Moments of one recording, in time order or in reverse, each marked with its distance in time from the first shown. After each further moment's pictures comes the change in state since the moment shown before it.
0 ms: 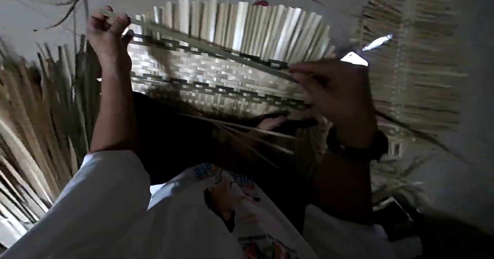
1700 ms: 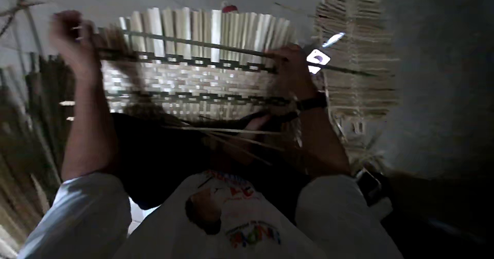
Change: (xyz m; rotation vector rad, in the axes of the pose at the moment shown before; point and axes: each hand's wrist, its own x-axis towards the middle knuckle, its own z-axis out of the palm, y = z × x) left_hand 0.039 -0.014 -0.001 0.596 -0.156 0.124; right_hand 0.061 0.100 0.053 -0.109 0.091 0.097
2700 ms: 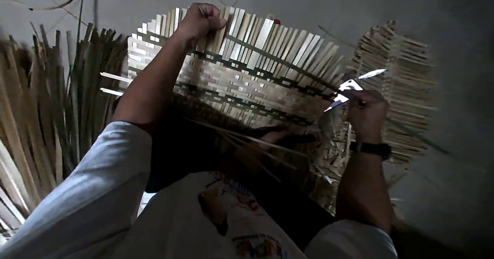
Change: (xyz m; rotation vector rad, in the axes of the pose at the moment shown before) left_hand 0.016 0.070 0.087 -0.396 -0.587 0.002; right_hand -0.046 0.071 -0.043 -0.087 0.100 0.187
